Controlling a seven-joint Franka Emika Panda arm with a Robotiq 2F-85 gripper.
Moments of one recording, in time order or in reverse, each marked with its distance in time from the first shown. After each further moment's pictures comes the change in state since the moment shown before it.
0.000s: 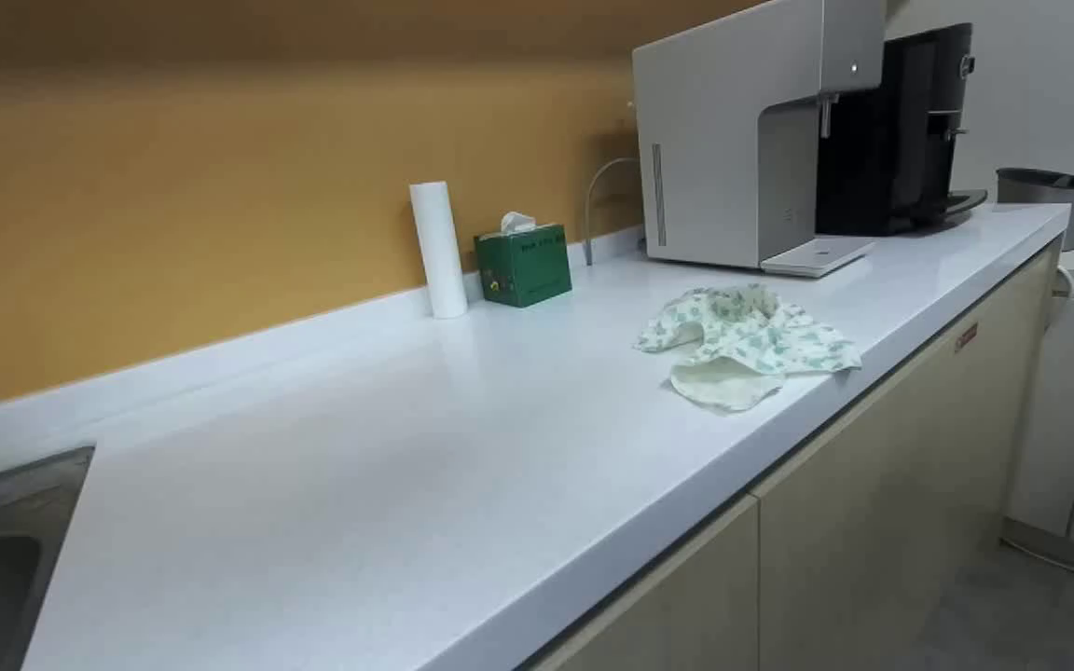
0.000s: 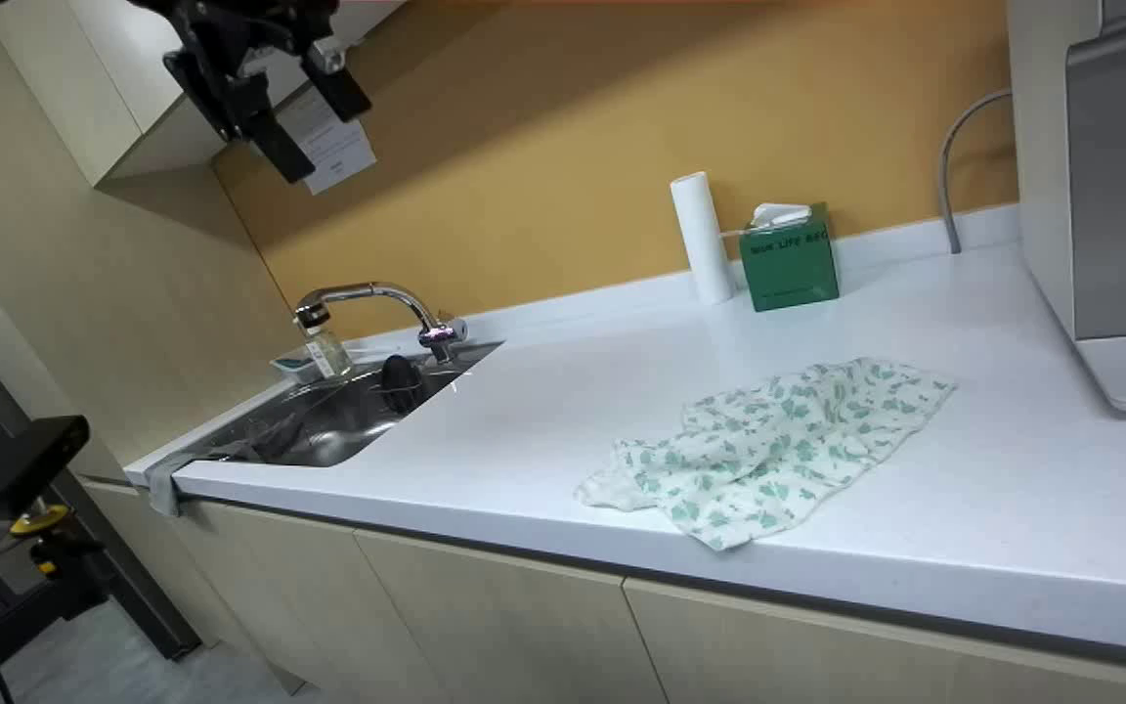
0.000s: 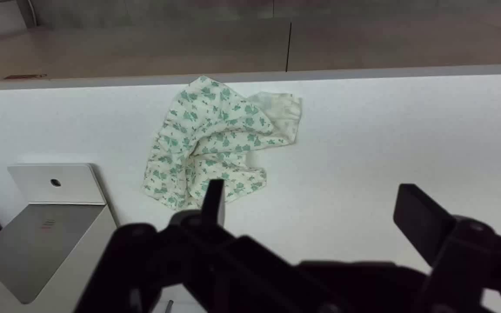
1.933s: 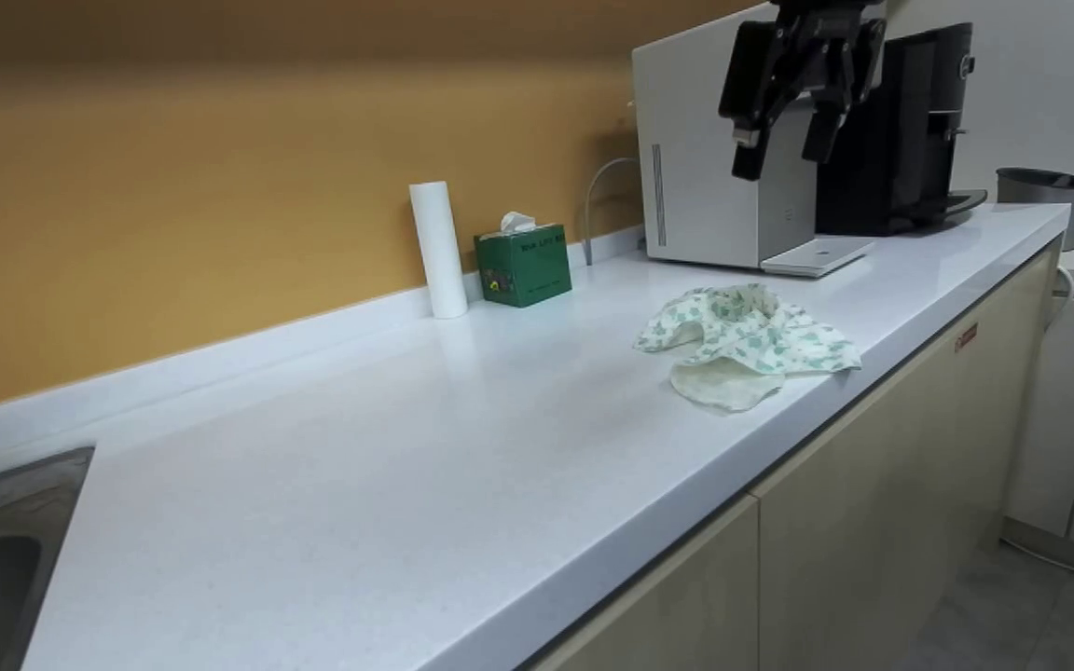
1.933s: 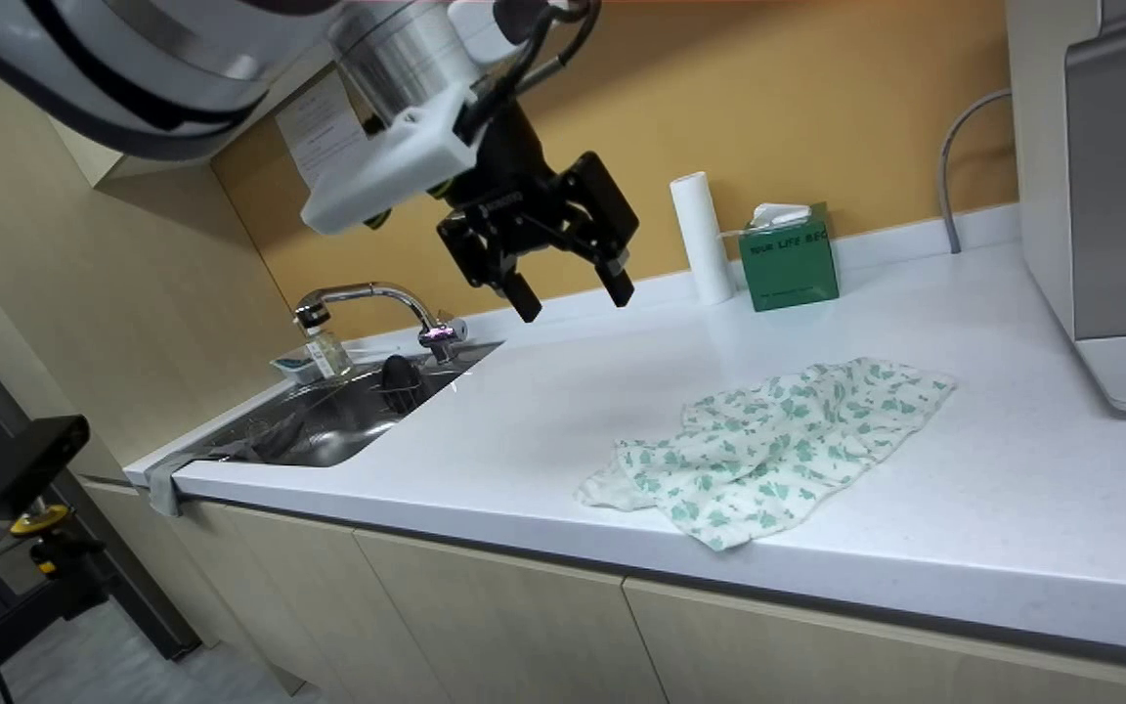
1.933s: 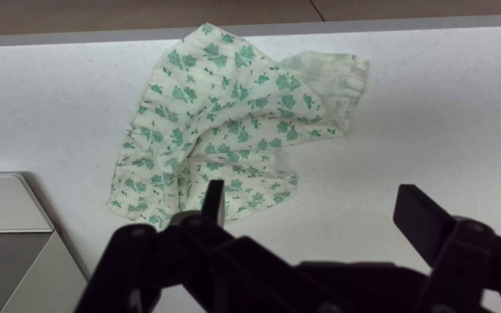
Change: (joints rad) arm -0.032 0.319 -0.192 -0.228 -0.016 0.630 -0.185
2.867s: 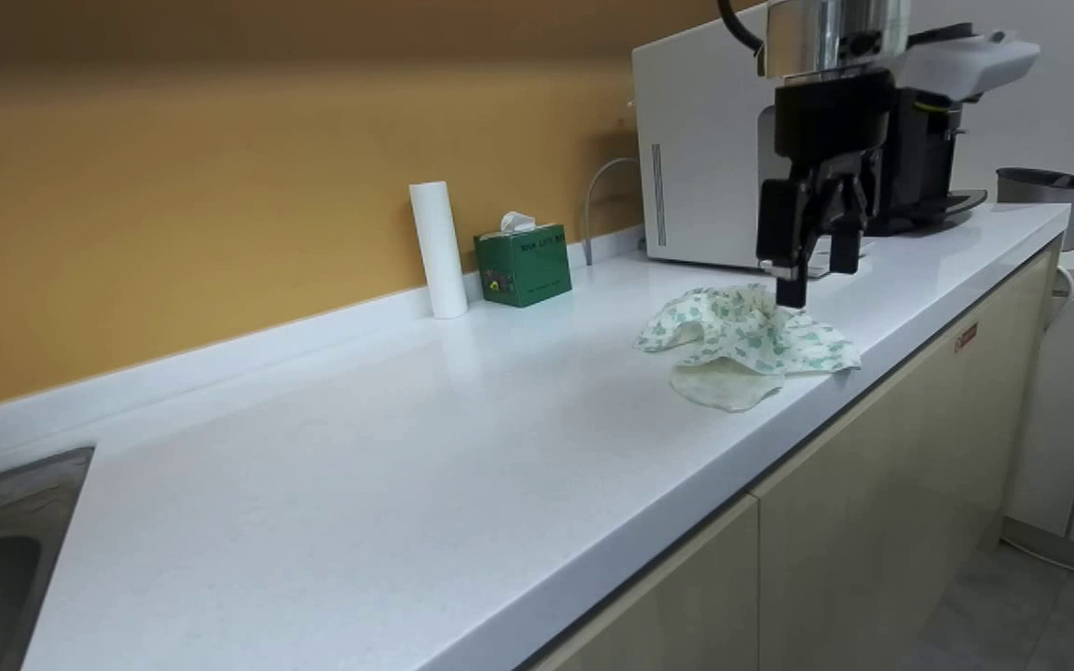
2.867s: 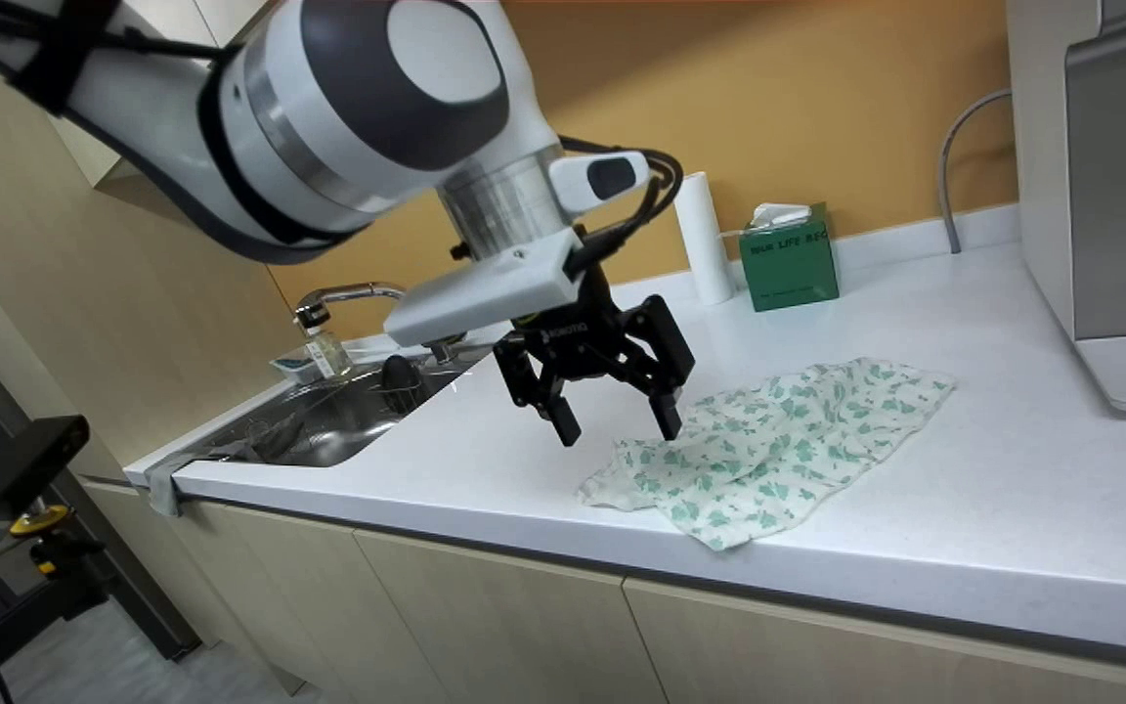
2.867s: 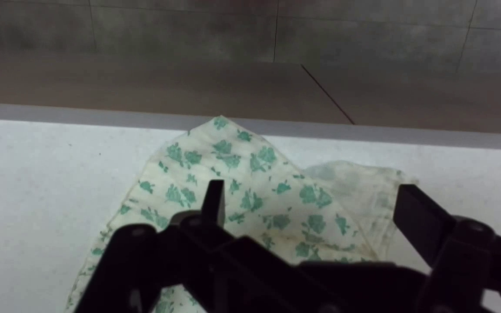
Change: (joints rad) arm -0.004 0.240 -0.024 0.024 -0.042 -0.019 -0.082
